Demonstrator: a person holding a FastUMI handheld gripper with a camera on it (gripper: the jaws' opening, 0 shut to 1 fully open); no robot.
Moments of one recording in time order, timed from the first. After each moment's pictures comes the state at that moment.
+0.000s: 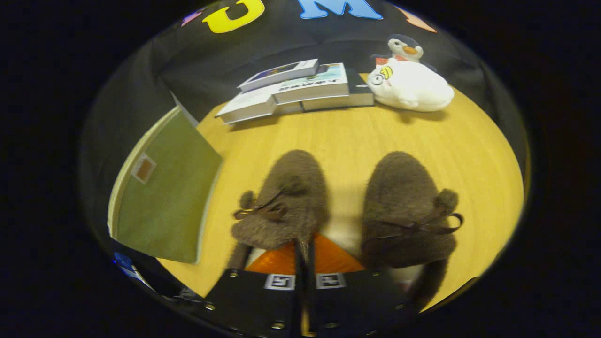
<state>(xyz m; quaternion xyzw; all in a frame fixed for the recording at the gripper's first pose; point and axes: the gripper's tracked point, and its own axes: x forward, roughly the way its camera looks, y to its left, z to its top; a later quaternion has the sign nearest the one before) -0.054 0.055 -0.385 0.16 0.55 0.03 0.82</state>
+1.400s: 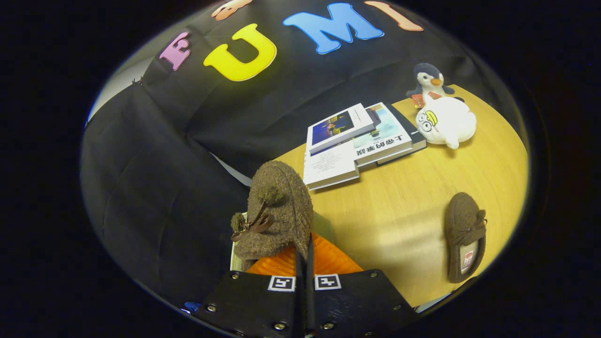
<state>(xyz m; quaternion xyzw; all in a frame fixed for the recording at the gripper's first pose) 0.040 0.204 -0.191 0.31 0.46 0.08 0.83</state>
